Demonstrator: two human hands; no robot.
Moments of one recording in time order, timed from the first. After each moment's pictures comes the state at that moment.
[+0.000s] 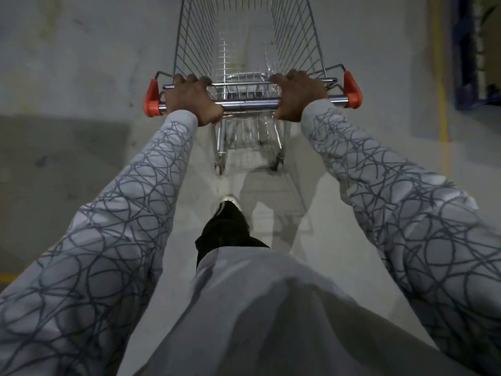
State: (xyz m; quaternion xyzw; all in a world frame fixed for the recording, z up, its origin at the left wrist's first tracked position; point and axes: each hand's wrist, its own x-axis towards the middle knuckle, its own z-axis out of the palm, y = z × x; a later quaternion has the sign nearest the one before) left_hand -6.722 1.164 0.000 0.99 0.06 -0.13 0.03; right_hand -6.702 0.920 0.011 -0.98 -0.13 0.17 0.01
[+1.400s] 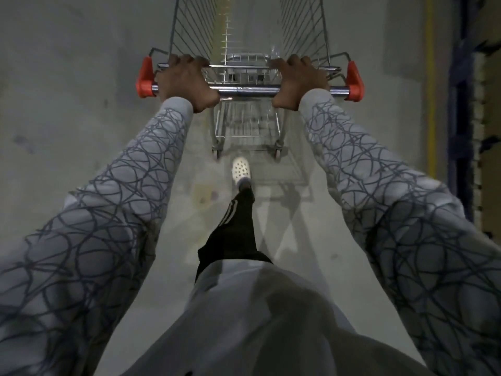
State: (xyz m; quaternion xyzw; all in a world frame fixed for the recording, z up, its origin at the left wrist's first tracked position) left_hand -5.693 1.035 -0.002 0.99 0.03 -0.09 0.05; right_hand -5.679 0.785 0.005 -0.98 -0.08 0.19 0.05
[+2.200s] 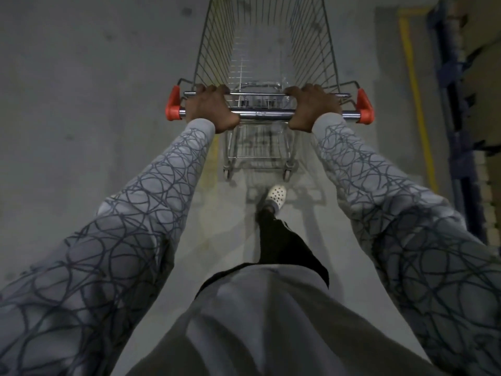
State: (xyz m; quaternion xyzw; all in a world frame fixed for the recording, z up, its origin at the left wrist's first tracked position) left_hand -5.048 0.945 0.015 0.99 -0.02 -0.12 0.06; right_hand -5.055 0.697 0.013 -0.98 -0.03 0.18 0.05
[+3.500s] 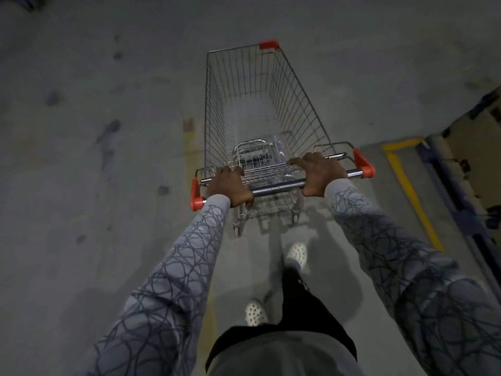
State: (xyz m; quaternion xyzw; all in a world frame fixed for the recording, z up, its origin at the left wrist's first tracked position) left_hand -4.047 0.741 0.017 0.96 -0.09 -0.22 0.10; right_hand -4.081 0.481 0.011 -0.98 -0.04 0.19 0.05
